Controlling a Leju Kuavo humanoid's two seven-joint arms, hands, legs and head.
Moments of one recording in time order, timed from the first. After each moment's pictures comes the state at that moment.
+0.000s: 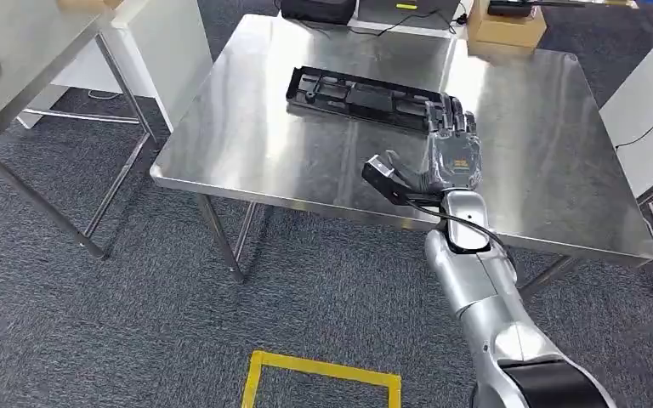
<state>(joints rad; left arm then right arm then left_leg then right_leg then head) -0.08 -0.10 0.09 -0.18 0.14 0.01 -0.33 -0.78 0.05 0.23 -0.79 1.51 -0.40 0.07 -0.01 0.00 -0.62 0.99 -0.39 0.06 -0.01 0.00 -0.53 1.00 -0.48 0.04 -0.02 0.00</state>
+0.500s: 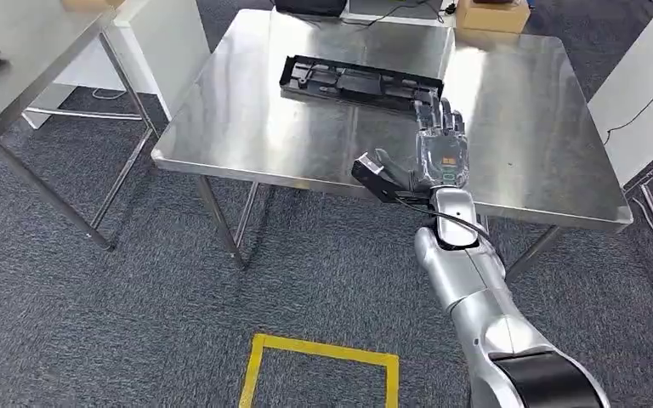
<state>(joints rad) -0.07 -0.10 0.09 -0.18 0.14 0.02 -0.33 -0.79 0.07 0.23 -0.75 1.51 -0.41 0.07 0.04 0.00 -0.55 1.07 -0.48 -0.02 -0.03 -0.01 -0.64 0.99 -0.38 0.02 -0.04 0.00</state>
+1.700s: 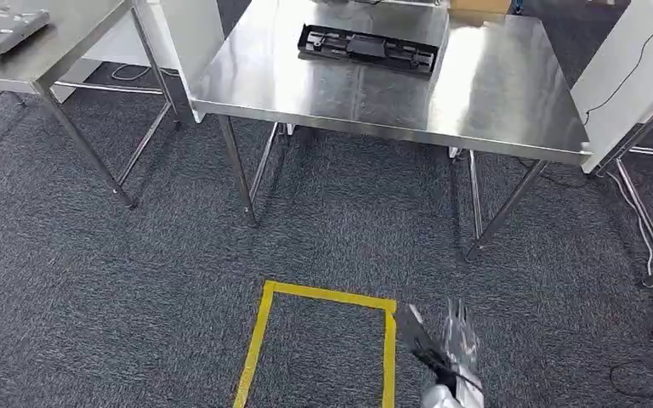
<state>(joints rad) -0.05 -0.11 0.10 -0.18 0.14 0.01 -0.31 -0.27 0.06 0.00 -0.39 0.88 -0.57 -0.07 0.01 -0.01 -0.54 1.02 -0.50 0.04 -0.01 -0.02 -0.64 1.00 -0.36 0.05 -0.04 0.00</state>
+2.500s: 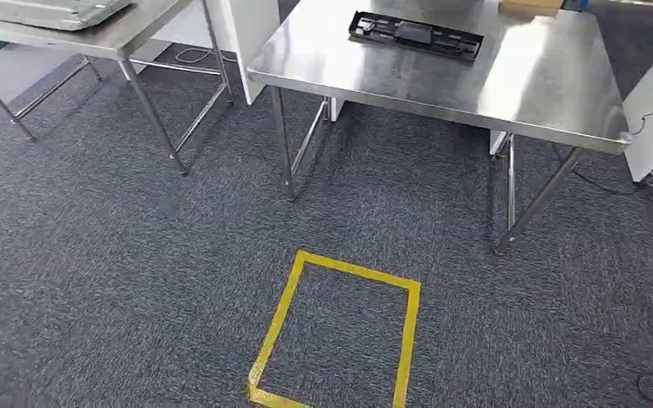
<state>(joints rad) -0.04 -0.11 0.01 -0.18 -0.01 0.03 0.00 -0.05 0.10 -0.08 -0.20 0.97 -0.02 0.38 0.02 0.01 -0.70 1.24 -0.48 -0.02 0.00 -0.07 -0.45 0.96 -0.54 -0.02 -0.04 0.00</state>
